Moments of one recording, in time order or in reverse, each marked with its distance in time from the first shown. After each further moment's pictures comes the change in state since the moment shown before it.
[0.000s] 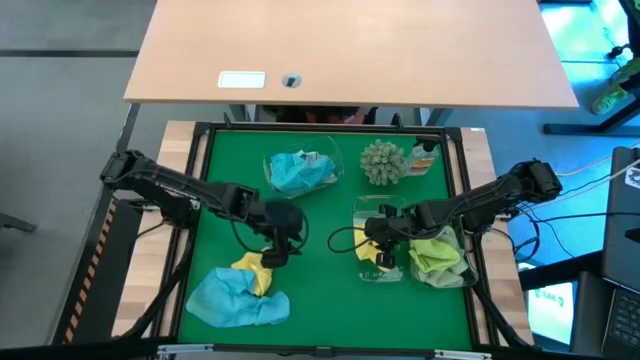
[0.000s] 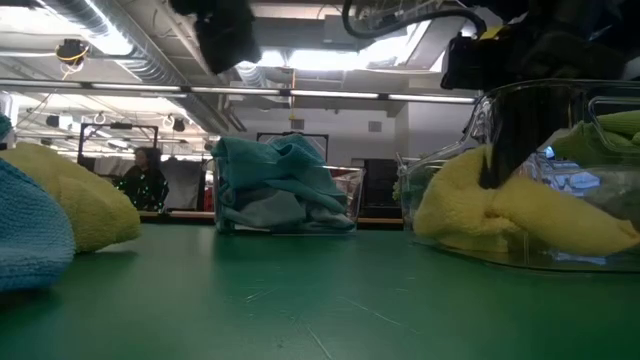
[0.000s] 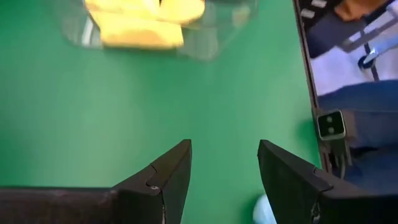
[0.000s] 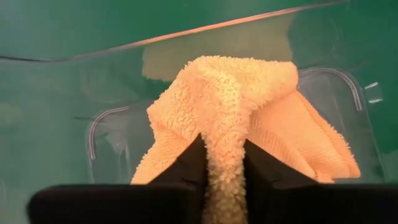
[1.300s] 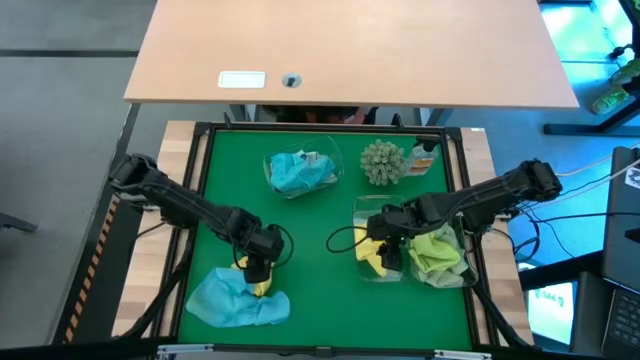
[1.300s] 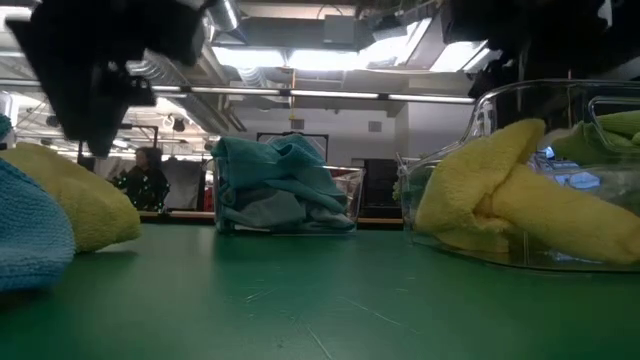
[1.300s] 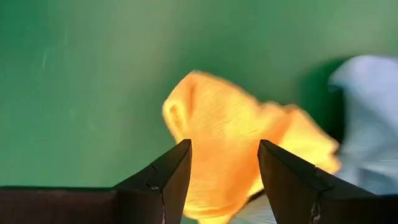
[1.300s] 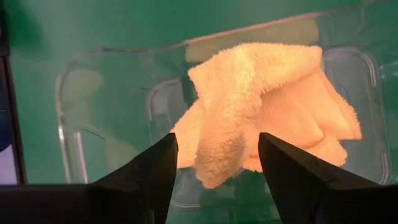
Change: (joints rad) left arm -0.160 0.097 -0.037 -0.434 -0.066 -0.281; right arm 0.001 -0.001 0.245 -0.346 -0.156 0.016
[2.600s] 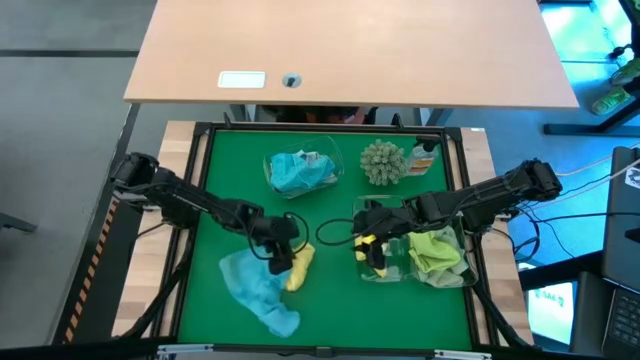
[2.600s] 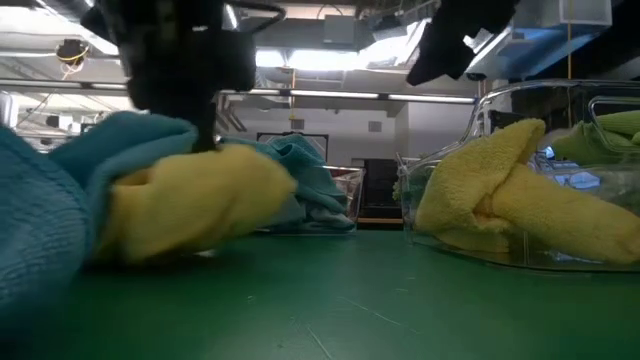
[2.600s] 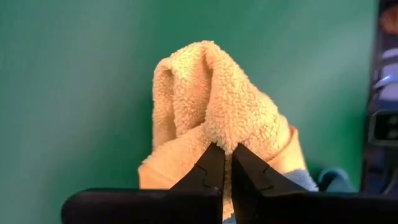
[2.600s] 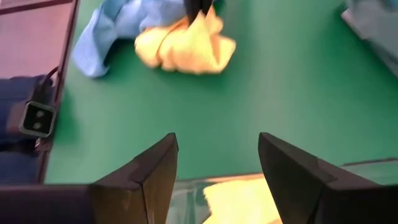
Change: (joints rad) left arm 0.133 0.000 -0.239 0.708 0.055 -0.033; right arm -0.001 0.000 0.029 0.324 0.120 -0.068
